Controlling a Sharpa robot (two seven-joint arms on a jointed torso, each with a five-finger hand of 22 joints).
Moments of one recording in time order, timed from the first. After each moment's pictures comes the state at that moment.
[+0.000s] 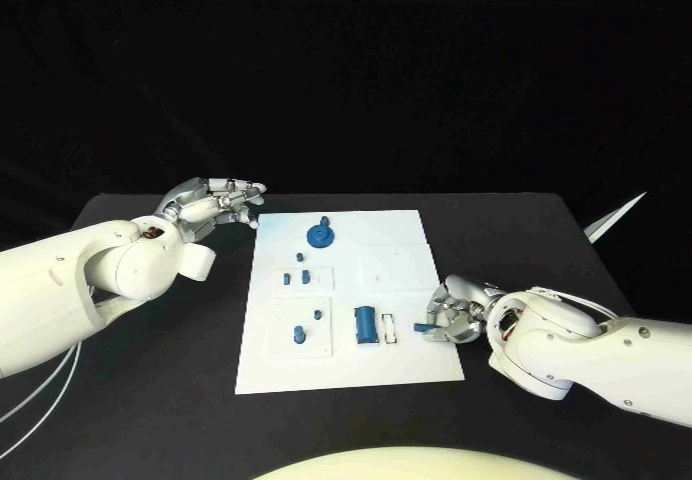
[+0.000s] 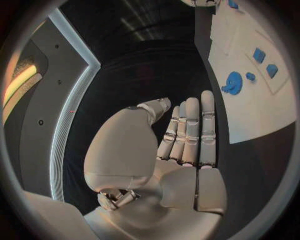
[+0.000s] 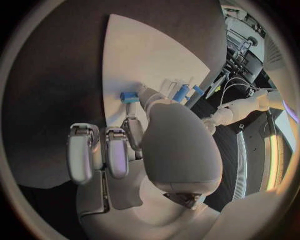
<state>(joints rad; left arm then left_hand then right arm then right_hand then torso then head) 1.21 -0.87 -0.02 1.38 -0.11 -0.14 0.24 1.36 -0.14 0.53 0.12 0.16 0.85 0.20 0.19 0.31 0.81 0.13 0.71 0.25 0.95 0.06 1.10 0.53 0.18 0.91 0.16 0.81 0.59 1.07 -1.06 -0.17 1.85 -1.30 -0.40 -0.55 1.39 -0.21 0.39 0.20 0.09 1.03 0.07 0.31 0.75 1.42 0.00 1.22 1.31 1.47 -0.07 1.54 1.29 0.04 1.46 0.03 1.47 1.30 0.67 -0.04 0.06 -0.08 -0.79</state>
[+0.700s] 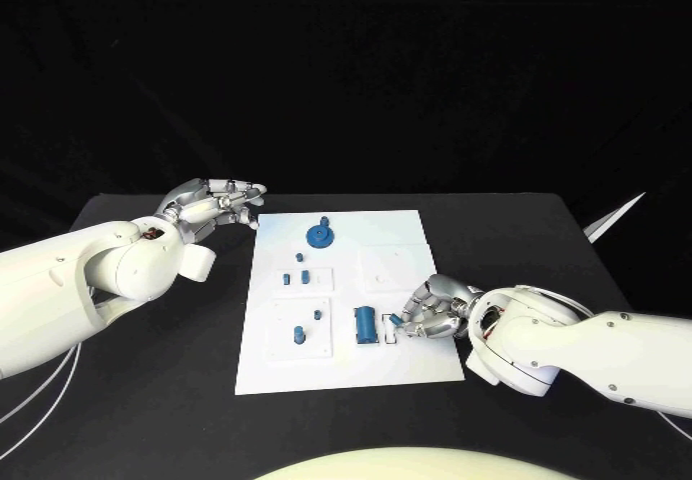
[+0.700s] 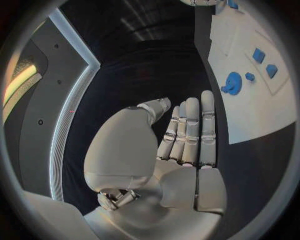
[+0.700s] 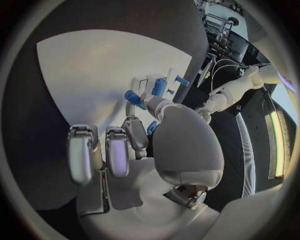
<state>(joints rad) 1.21 -0.87 -0.02 1.38 -0.11 -0.14 0.23 1.36 -0.14 0.53 0.12 0.16 0.85 0.20 0.19 0.31 0.81 0.13 0.71 0.25 0.95 0.06 1.10 0.53 0.18 0.91 0.16 0.81 0.59 1.10 -1.00 -0.17 1.87 -1.09 -0.43 -0.53 1.19 -0.19 0.56 0.13 0.11 1.00 0.07 0.29 0.68 1.42 0.00 1.22 1.31 1.46 -0.07 1.54 1.29 0.04 1.46 0.03 1.49 1.30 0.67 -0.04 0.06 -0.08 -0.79</state>
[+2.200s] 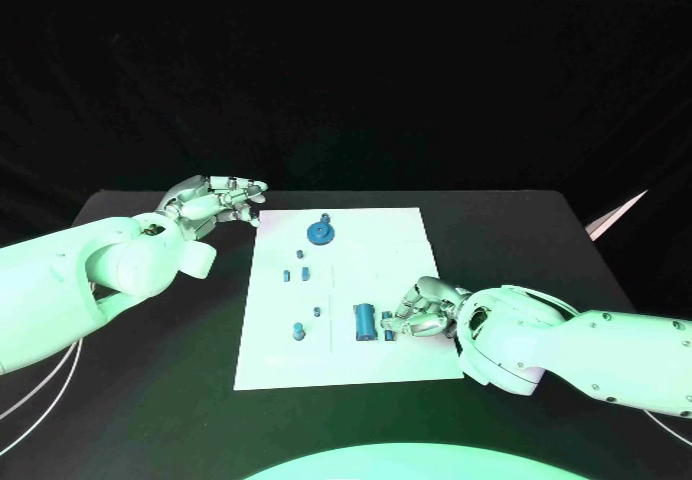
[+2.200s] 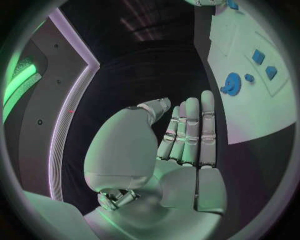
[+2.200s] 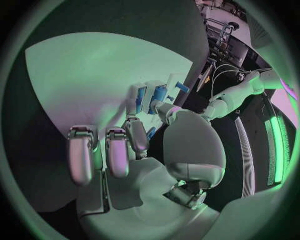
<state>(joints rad) 1.21 -0.87 -0.02 1.38 -0.11 -0.14 0.22 1.36 -0.14 0.53 0.12 0.16 0.85 0.20 0.19 0.31 0.81 0.13 0.71 0.24 0.95 0.06 1.10 0.53 0.18 0.91 0.16 0.80 0.59 1.08 -0.95 -0.17 1.85 -1.12 -0.41 -0.54 0.94 -0.23 0.58 0.21 0.12 1.03 0.06 0.30 0.71 1.44 -0.01 1.22 1.31 1.46 -0.07 1.55 1.29 0.04 1.46 0.03 1.50 1.30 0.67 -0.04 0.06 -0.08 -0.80</state>
